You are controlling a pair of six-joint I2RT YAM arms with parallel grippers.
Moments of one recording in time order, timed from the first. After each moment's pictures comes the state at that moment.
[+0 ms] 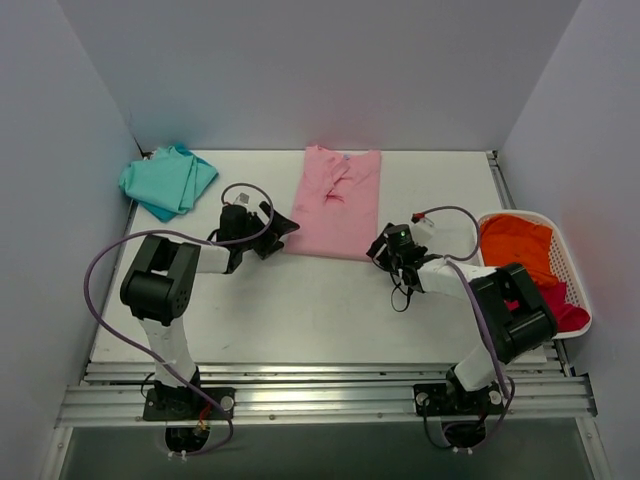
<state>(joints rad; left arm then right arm) -0.29 1.92 0.90 0.50 0.34 -1.04 0.42 1.57 0.67 0.13 0.31 0.90</state>
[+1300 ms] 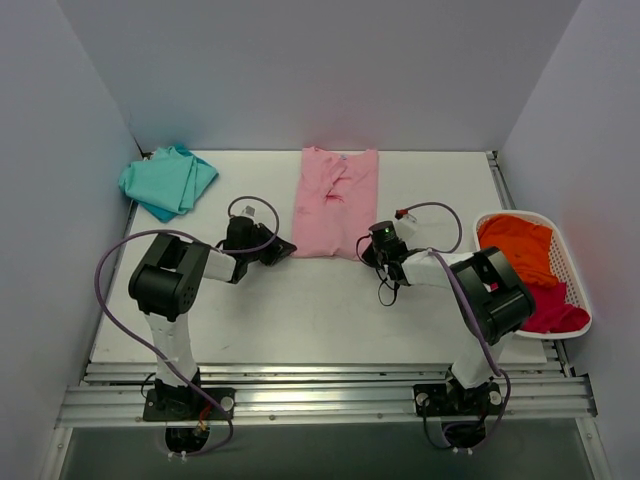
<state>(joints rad) -0.33 1.98 0.84 0.58 0.33 -1.09 0.47 1.75 0.77 0.21 0.29 0.93</state>
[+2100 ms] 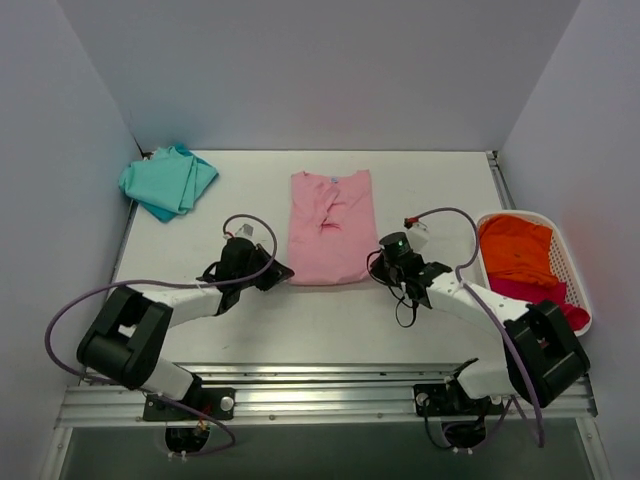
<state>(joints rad) -0.46 1.53 0.58 0.34 0.19 -1.06 0.55 1.37 0.66 -0.07 0.29 0.92</state>
